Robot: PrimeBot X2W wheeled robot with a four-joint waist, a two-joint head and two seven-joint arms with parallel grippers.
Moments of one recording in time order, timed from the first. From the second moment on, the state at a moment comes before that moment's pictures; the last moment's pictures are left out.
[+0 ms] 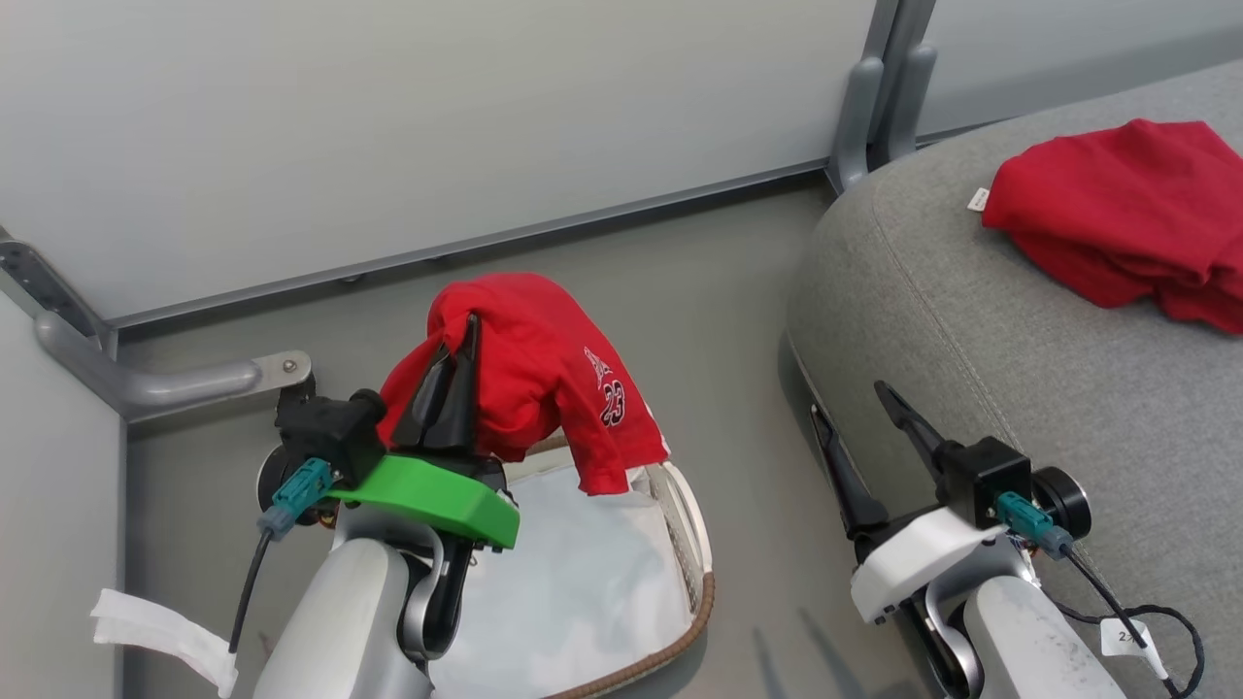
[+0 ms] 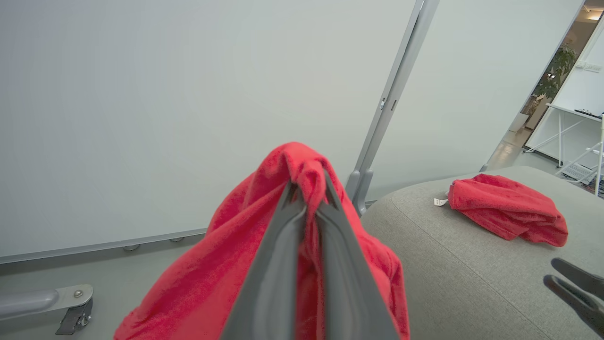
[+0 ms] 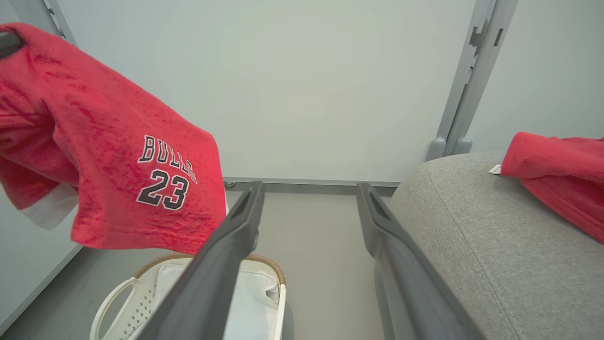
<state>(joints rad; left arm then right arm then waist) -0.35 0.05 -0.32 0.37 -0.44 -0.13 -0.26 -0.25 -0.05 0.19 0.37 0.13 0.13 -0.26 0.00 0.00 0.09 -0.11</state>
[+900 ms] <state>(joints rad) -0.35 0.05 -0.44 0.25 -0.47 -0.10 -0.26 -0.47 -0.05 0.65 0.43 0.29 0.13 -0.26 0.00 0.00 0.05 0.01</state>
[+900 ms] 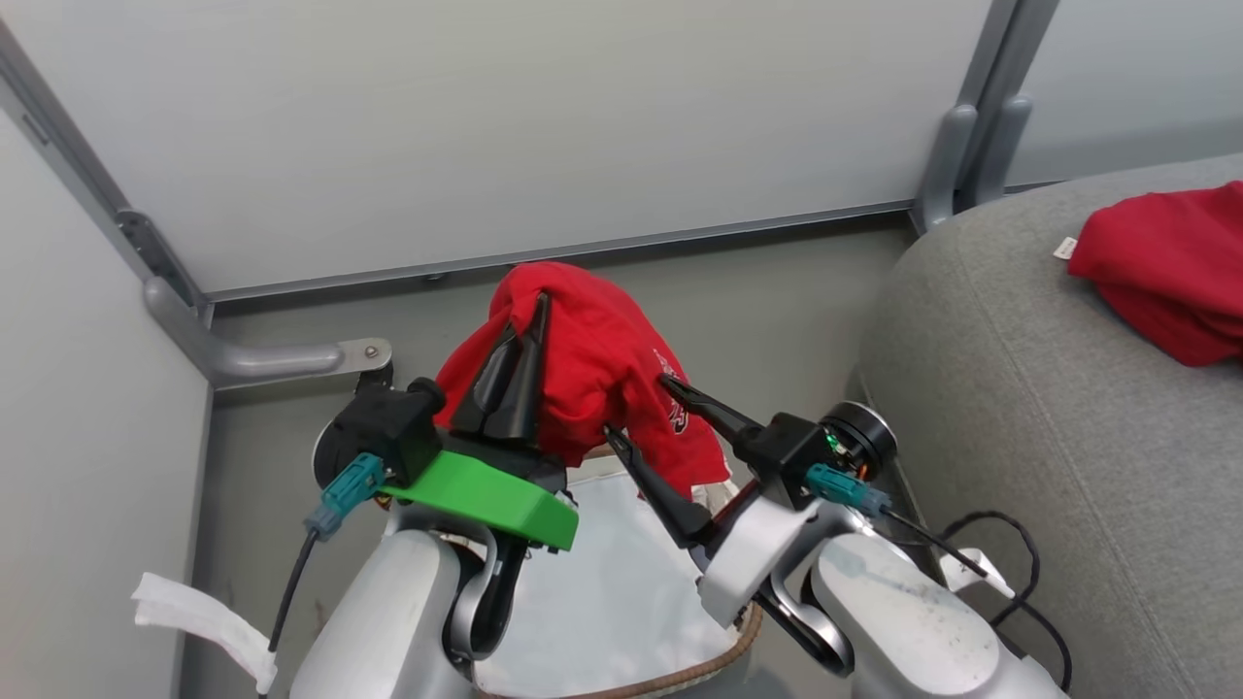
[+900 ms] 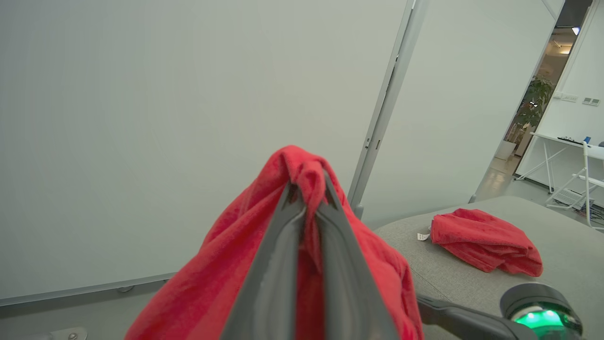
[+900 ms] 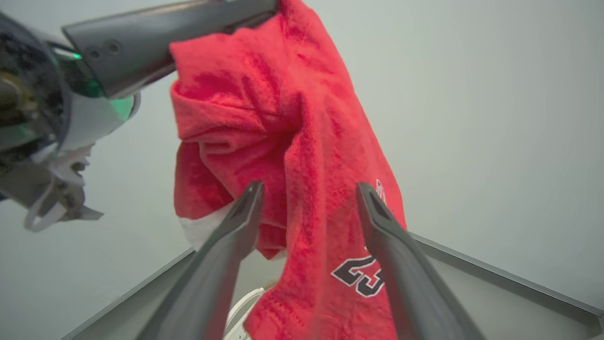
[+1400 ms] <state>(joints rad) -0.38 0.05 -0.53 0.24 -0.51 -0.10 -0.26 -0.54 -0.05 0.69 0.60 0.28 0.13 -0.26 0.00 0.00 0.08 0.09</state>
